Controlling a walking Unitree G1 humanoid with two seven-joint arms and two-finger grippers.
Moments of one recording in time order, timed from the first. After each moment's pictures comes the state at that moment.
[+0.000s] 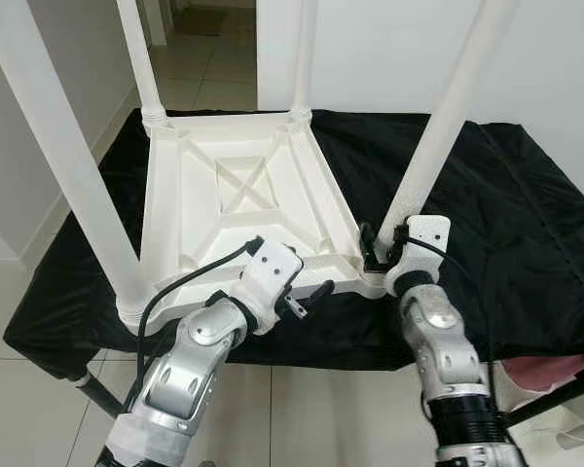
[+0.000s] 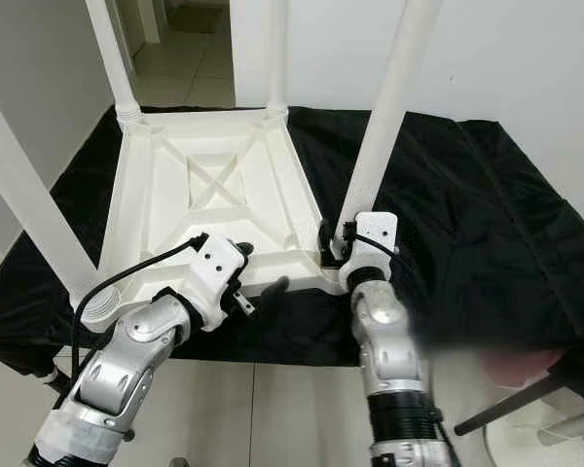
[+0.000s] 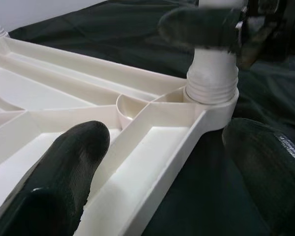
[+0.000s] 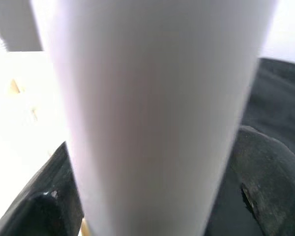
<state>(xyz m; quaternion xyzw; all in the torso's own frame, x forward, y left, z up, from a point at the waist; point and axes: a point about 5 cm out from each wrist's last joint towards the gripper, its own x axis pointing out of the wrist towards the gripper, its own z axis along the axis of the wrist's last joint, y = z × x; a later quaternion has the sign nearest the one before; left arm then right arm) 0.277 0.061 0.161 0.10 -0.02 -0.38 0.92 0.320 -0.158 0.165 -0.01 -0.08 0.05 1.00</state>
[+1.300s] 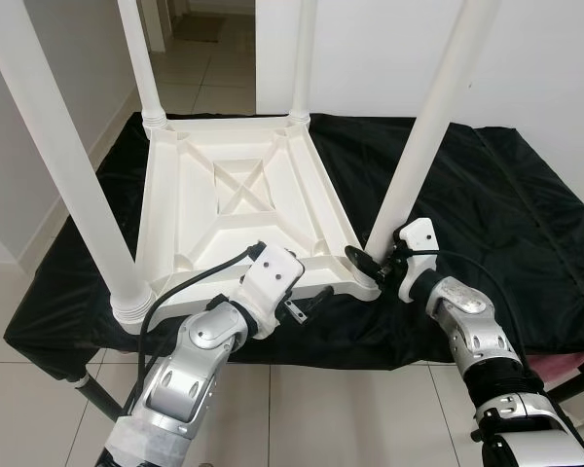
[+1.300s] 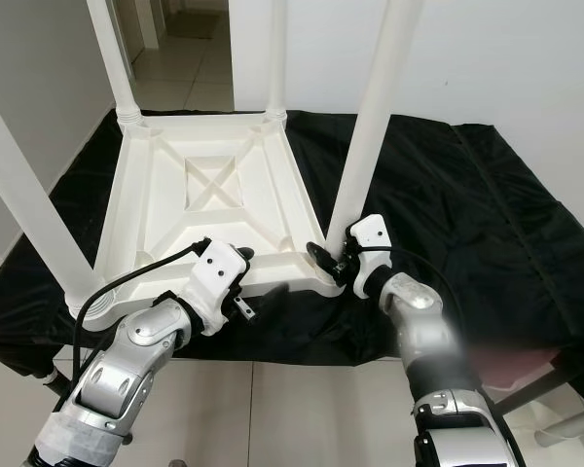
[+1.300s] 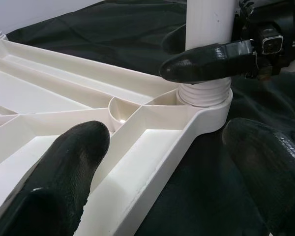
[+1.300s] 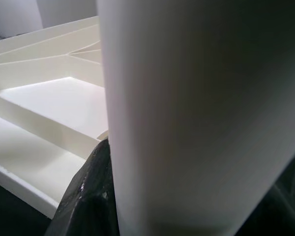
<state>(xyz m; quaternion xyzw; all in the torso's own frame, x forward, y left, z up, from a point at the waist) 0.277 0.060 0.158 0.11 -0.02 -0.38 0.92 0.342 -0.173 0.139 -0.08 -0.02 0.31 0.95</state>
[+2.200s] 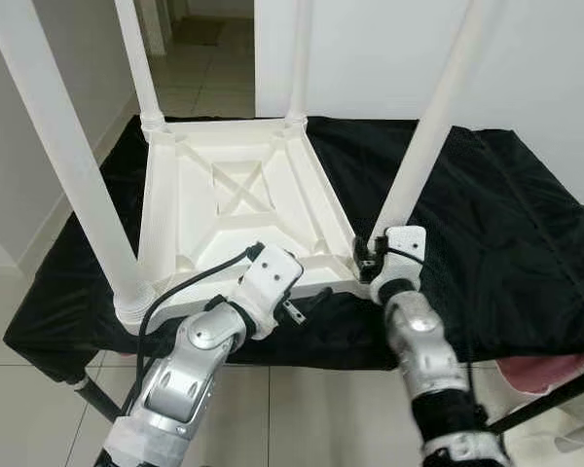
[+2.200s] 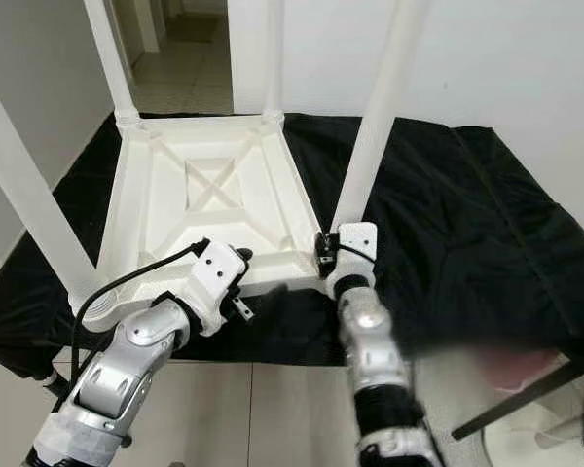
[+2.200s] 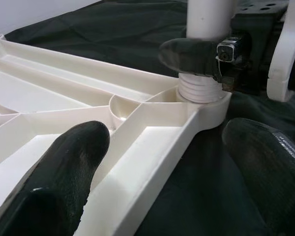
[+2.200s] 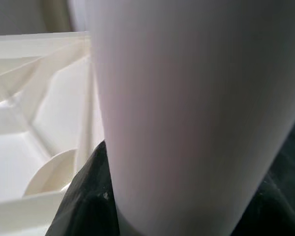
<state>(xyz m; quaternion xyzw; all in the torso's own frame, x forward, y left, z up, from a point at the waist) 0.277 0.061 0.158 0.11 -0.02 -0.38 0.92 0.323 -0.129 0.135 0.03 -0.03 -0.04 1.00</state>
